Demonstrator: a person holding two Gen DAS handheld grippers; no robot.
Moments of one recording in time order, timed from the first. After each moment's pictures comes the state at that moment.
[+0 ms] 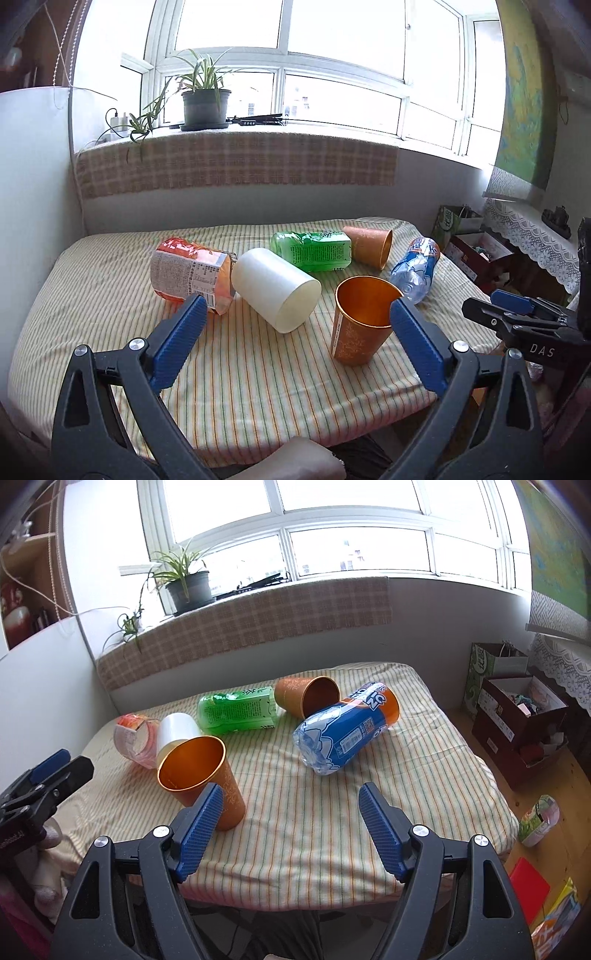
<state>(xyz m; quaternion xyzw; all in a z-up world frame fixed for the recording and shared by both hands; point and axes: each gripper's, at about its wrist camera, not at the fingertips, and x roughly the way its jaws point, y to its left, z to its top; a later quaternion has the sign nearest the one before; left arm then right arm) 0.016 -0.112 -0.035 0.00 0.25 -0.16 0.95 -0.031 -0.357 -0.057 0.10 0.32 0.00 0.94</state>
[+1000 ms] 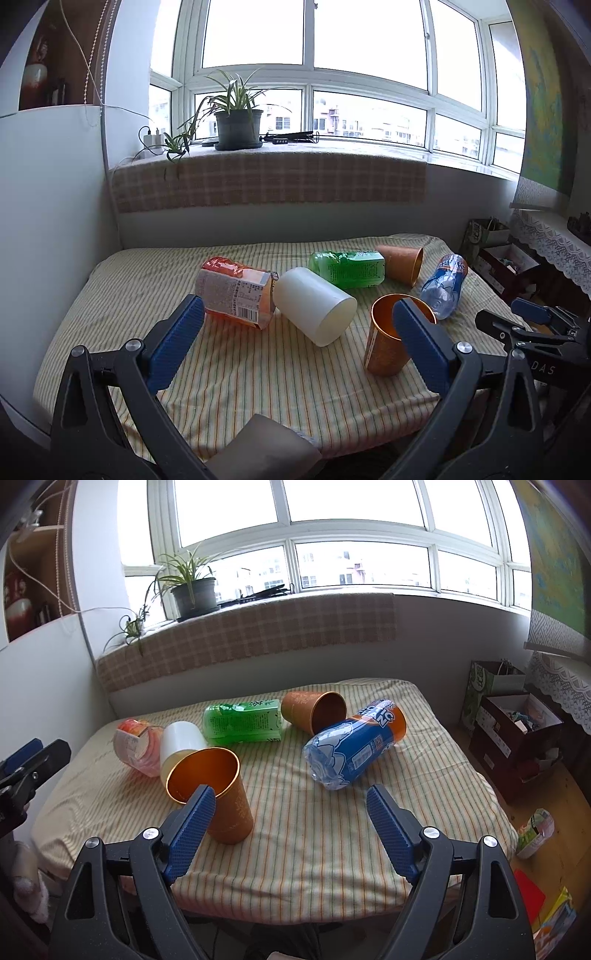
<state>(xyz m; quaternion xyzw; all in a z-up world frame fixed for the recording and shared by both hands) 0.008 -0.098 -0.022 0.01 0.23 -0.11 0.97 -0.028 -0.340 -0.051 0.08 0.30 -0.01 0.95</state>
